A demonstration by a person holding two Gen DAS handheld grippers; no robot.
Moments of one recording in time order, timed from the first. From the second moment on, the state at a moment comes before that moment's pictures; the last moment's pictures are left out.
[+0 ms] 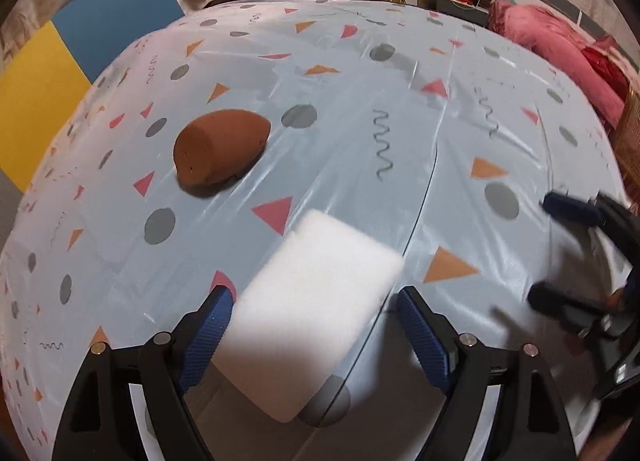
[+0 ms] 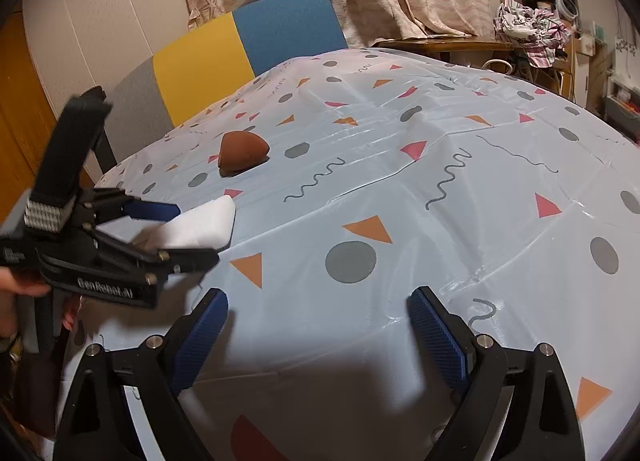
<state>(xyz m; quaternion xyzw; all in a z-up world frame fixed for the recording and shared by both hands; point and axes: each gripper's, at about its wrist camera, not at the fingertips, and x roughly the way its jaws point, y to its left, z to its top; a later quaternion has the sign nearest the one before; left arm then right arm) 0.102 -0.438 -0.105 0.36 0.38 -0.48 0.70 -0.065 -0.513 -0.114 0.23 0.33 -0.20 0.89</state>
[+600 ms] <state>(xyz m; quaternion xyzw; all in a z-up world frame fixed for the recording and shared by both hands) 0.070 -0.376 -0.105 0.21 0.39 -0.34 0.83 -0.063 -0.512 -0.114 0.23 0.33 -0.21 0.89</state>
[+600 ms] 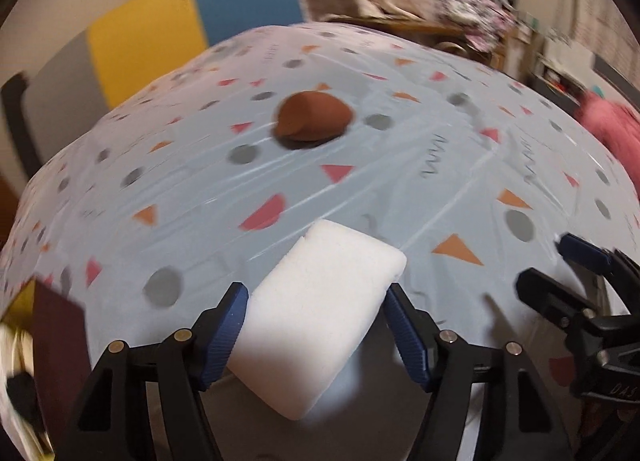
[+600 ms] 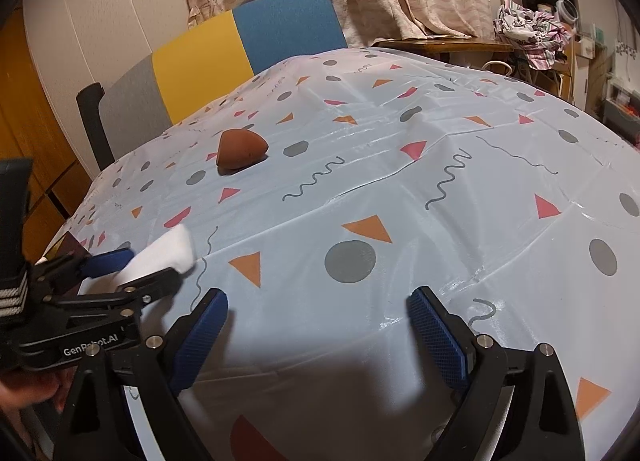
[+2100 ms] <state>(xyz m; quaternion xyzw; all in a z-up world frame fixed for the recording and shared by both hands) 0.079 -0.345 -0.106 0.10 0.38 -0.37 0.84 0.107 -0.531 -0.093 0.16 0.40 -0.15 0.89</state>
